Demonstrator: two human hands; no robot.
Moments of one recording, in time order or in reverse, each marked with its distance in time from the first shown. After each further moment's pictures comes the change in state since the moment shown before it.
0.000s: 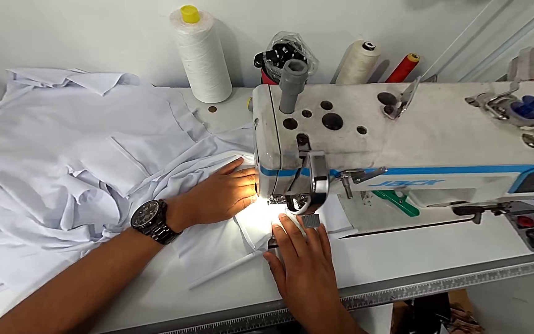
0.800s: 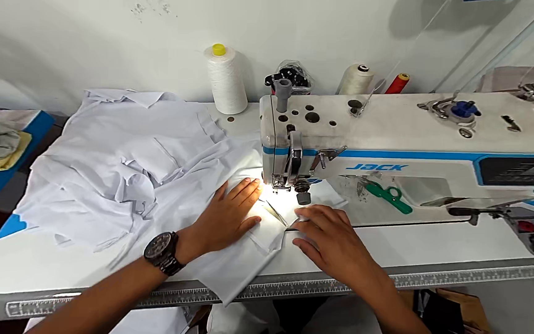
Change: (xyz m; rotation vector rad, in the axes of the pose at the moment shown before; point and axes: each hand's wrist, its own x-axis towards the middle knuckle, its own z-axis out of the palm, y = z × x) left_hand -0.050 0.055 0.029 0.163 -0.101 -0.396; right_hand 0.013 0.077 -0.032 0.159 -0.071 -0.383
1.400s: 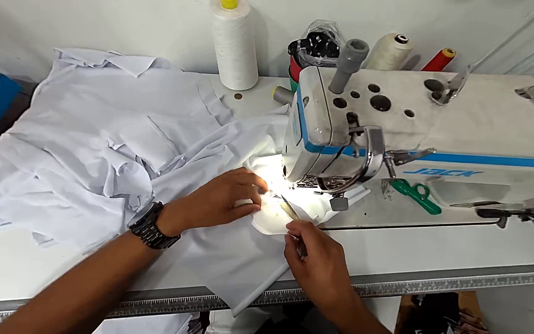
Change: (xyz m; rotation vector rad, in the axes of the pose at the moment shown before) left_hand 0.016 -0.060 -0.018 -0.448 0.039 0.392; right_hand 0.022 -0.077 0.044 0.208 0.245 0.369
